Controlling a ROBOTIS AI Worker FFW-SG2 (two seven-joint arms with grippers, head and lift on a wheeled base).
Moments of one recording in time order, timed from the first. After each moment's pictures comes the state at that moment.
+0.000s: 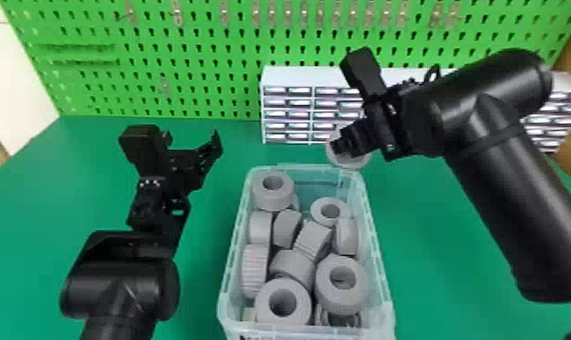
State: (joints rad) left arm -0.14 0.01 -0.02 -1.58 0.08 0.04 -0.02; right arm -0.77 -0.15 0.44 -1.51 -0.17 1.31 0.26
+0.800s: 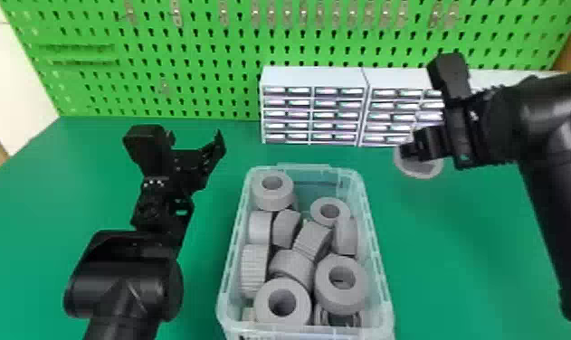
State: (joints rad) left arm -0.14 0.01 -0.04 -1.58 0.08 0.04 0.00; right arm -0.65 -0.20 0.16 -1.65 -0.06 1.45 0.26
